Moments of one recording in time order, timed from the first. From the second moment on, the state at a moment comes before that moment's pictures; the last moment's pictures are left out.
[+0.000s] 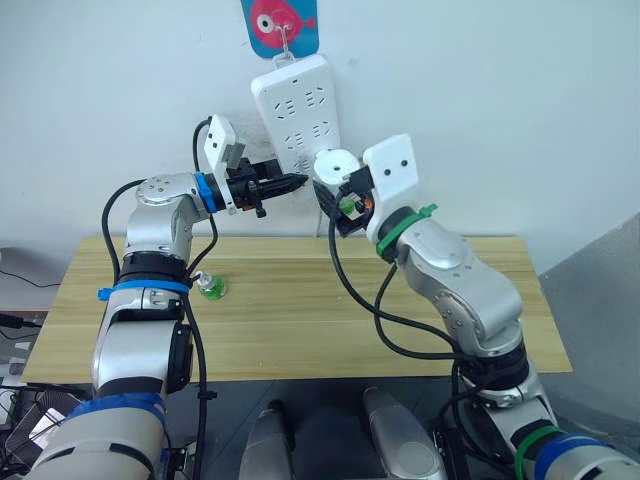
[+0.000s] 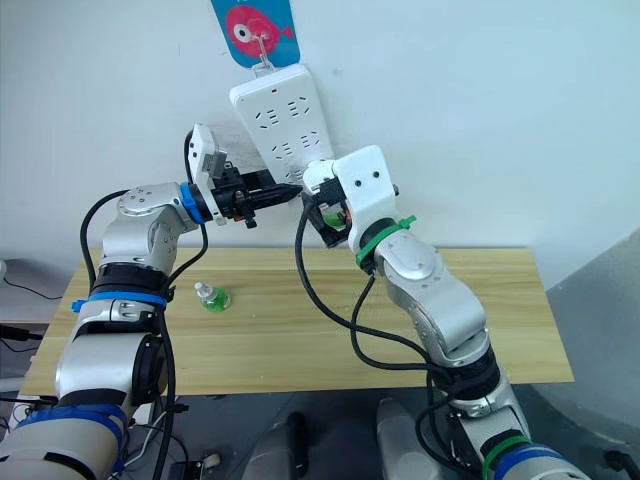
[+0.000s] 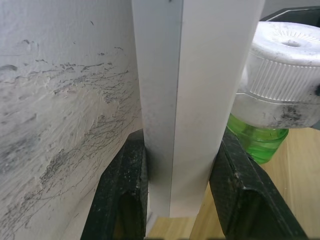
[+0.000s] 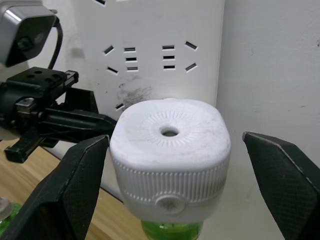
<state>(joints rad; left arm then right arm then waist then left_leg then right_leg) -0.99 0.51 0.08 0.70 -0.29 0.15 -1.21 -0.70 -0.10 0.26 -0.41 0.20 0.84 0.03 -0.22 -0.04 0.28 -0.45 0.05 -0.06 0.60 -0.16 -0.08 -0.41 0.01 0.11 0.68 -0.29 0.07</state>
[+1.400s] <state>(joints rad) -0.61 0.57 0.10 0.37 -0.29 0.03 -1.07 -0.57 -0.02 -0.05 -0.71 0.29 1.13 0.09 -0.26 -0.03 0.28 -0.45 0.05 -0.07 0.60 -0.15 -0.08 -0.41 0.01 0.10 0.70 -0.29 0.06</state>
